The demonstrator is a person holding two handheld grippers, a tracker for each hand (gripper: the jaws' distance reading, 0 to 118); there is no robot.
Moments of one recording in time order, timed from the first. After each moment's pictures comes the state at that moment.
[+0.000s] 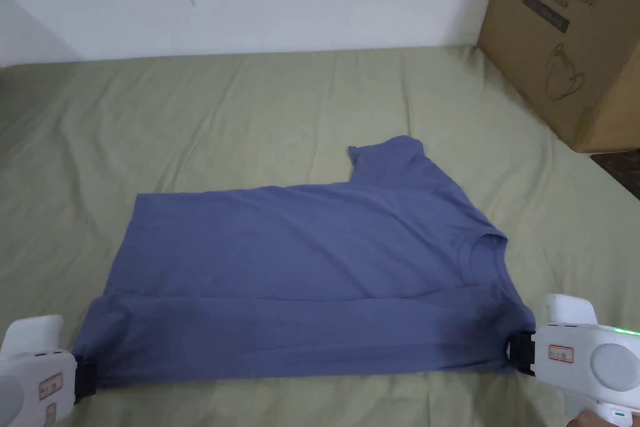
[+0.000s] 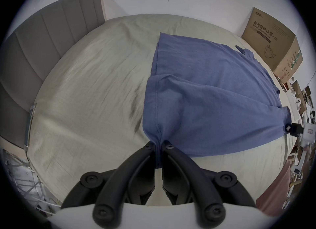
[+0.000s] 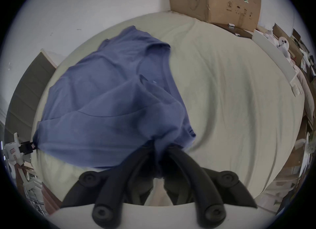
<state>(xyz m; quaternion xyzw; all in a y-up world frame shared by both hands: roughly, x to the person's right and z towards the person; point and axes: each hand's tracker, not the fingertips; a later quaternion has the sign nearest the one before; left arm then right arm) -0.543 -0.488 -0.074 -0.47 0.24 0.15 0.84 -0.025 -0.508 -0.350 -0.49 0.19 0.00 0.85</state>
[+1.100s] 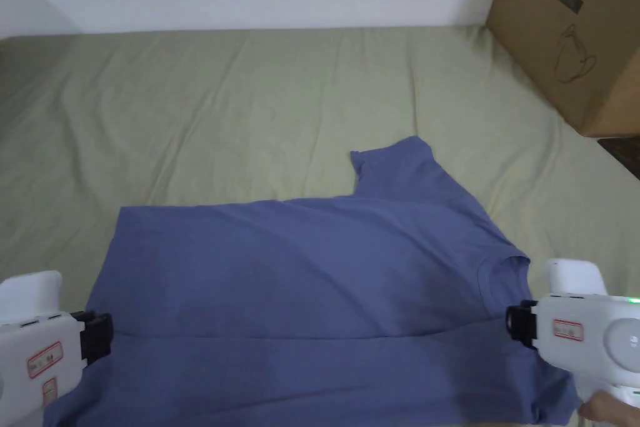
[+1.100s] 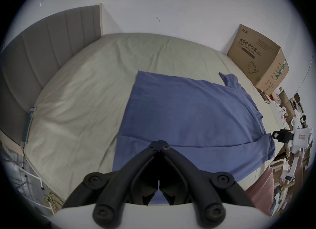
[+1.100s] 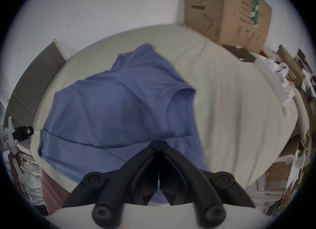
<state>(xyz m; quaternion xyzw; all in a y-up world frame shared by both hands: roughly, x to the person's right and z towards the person) -0.470 -0.436 -0.075 -0.40 0.21 0.18 0.87 -0.066 -0.455 -0.317 -0.49 0.22 0.05 0.85</state>
